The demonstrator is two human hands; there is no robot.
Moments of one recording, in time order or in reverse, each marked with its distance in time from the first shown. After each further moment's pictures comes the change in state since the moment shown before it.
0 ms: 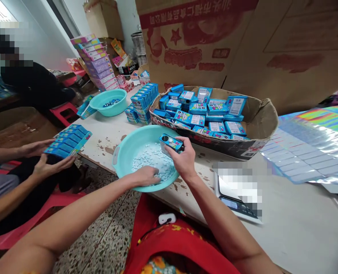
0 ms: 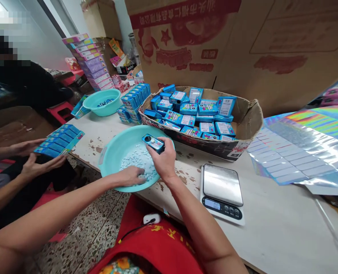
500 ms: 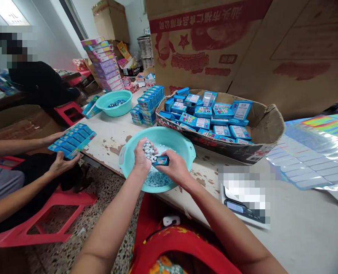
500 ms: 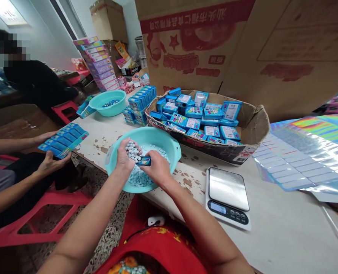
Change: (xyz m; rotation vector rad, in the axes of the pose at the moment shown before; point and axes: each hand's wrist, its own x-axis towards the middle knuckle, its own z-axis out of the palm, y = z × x) left_hand 0.011 0.056 -0.021 -1.210 0.617 0.172; right_hand -0.021 -0.017 0.021 -0.261 -0.452 -0.113
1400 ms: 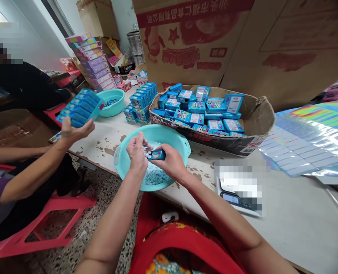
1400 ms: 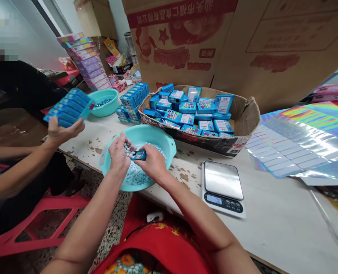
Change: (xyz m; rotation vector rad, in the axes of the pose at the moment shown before) left_hand -0.004 -0.009 0.015 0.184 0.061 0.281; right_hand 0.004 -0.012 -0.010 0.059 0.047 -0.001
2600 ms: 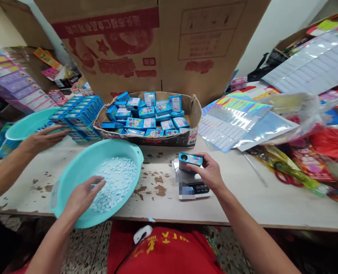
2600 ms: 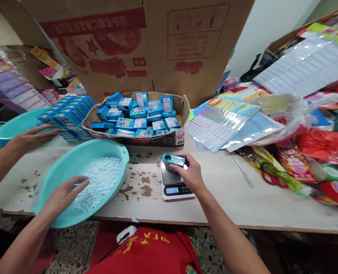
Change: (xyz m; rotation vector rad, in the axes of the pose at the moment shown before) left_hand 0.011 -0.001 -0.058 1.522 -0.663 0.091; right_hand -0.132 0.142 -0.177 0.292 0.594 0.356
